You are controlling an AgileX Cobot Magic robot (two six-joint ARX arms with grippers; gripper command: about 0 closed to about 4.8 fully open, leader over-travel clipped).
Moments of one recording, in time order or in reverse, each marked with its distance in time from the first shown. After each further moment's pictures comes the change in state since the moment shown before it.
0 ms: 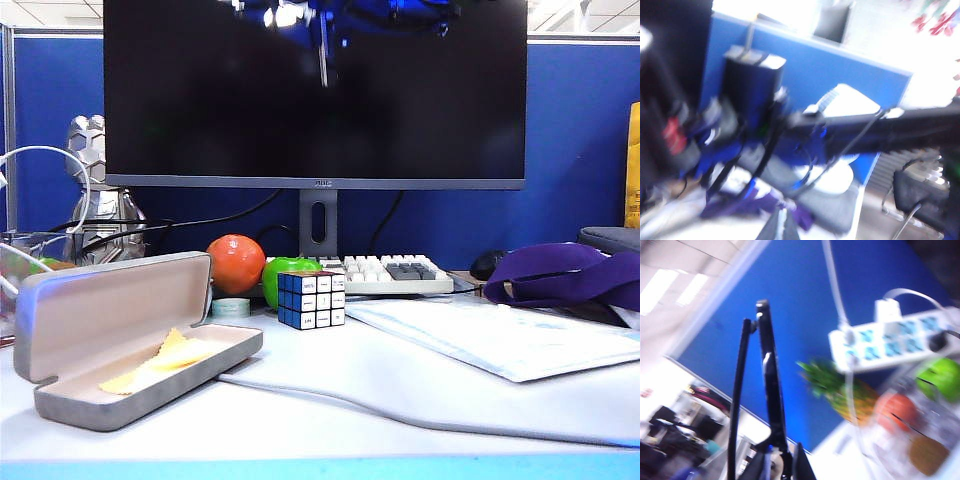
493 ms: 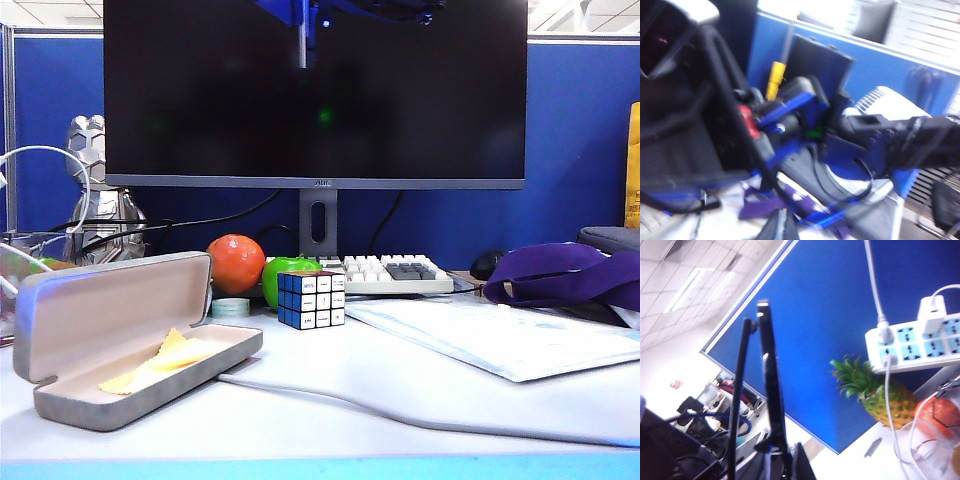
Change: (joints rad) left arm 0.000 0.076 0.000 0.065 -0.135 0.029; right arm 0.042 -0.001 0.000 0.104 -0.035 0.104
